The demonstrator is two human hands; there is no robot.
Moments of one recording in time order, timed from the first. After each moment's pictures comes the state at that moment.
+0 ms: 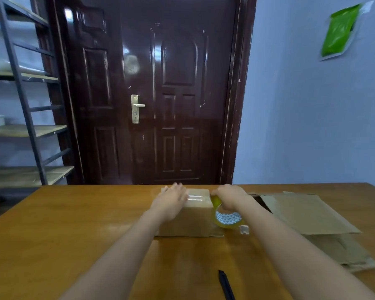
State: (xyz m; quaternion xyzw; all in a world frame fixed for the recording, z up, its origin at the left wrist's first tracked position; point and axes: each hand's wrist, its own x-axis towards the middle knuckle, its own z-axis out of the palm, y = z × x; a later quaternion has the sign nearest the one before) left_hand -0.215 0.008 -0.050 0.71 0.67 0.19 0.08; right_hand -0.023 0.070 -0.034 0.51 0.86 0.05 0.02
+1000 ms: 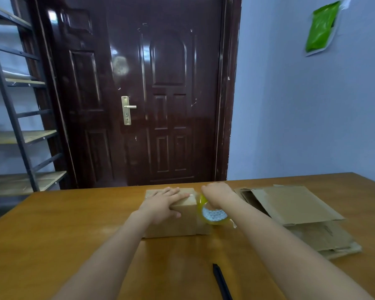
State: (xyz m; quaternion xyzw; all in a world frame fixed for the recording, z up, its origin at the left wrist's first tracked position) left_hand -0.226 -0.003 -0.047 0.78 0.62 0.05 0.05; right_hand -0.037 0.062 -0.034 0.50 0.85 0.14 0.07
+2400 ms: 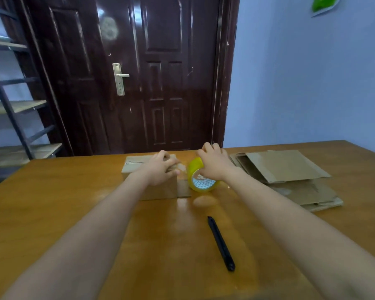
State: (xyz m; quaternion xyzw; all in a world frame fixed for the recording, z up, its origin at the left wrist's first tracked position) left_hand -0.227 -0.010 -0.055 0.77 0.63 0.10 0.03; right_hand -0.029 0.017 -0.040 0.52 0.85 0.07 -0.07
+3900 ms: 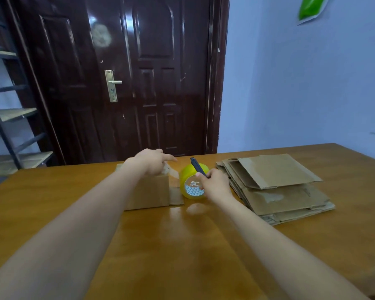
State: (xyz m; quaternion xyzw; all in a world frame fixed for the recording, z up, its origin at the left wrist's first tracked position) left_hand -0.213 0.011 -0.007 0.76 0.64 -0.04 -0.01; right_hand -0.022 -0.028 -0.060 0.61 0.62 -0.30 -0.39
